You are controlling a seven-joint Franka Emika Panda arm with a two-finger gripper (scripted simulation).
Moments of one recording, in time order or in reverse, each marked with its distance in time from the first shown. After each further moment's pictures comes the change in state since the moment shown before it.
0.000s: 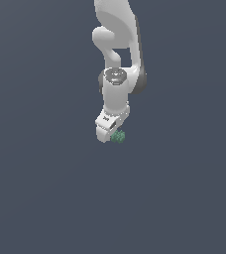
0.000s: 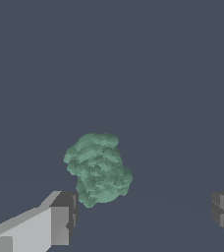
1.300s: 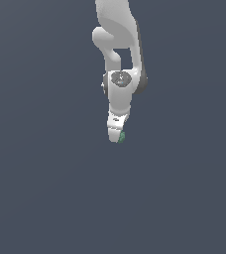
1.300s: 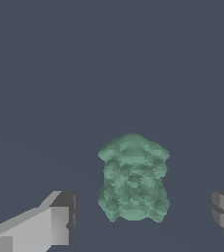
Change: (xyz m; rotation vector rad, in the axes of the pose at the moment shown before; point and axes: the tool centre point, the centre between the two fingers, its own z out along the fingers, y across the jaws) arm 0.001 -0.034 0.024 0.009 0.004 -0.362
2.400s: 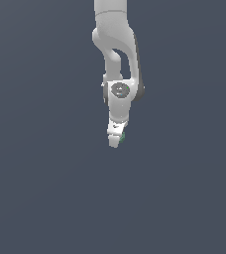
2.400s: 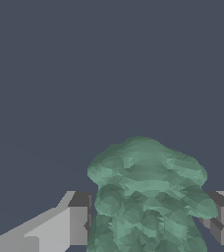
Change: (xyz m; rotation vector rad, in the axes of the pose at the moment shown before) arm -0.001 0.000 0.045 -0.001 0.000 -0.004
